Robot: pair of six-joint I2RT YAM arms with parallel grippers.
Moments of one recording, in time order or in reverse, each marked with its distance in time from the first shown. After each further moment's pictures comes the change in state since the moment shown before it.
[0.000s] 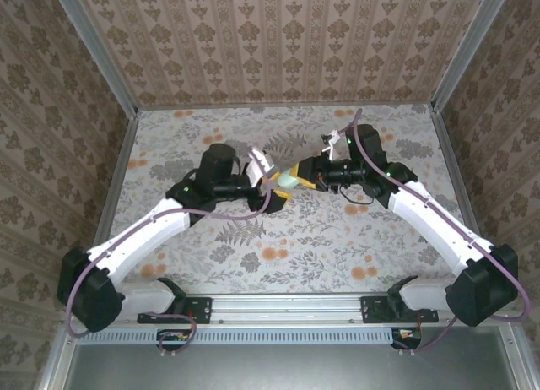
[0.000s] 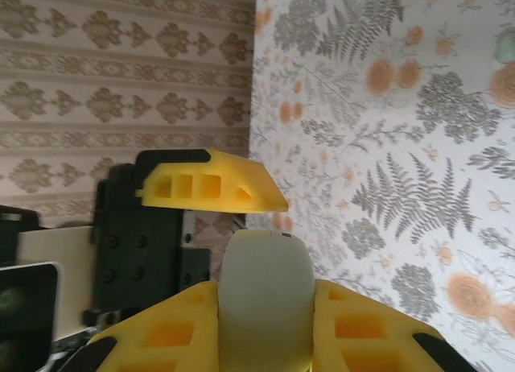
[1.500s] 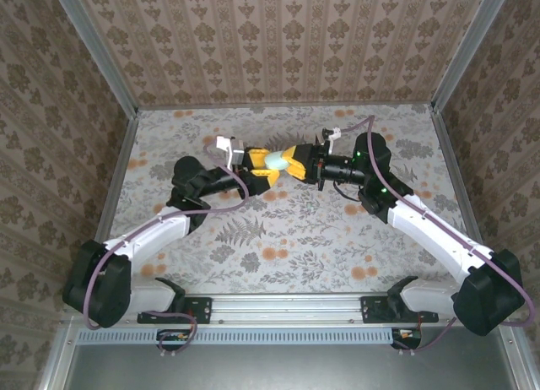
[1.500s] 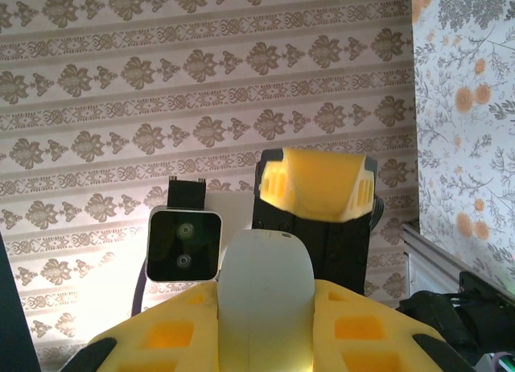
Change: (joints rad) left arm 0.153 0.061 -0.245 1.007 0.304 -0.515; right arm 0.059 -0.055 -0.155 0.607 -0.021 0.626
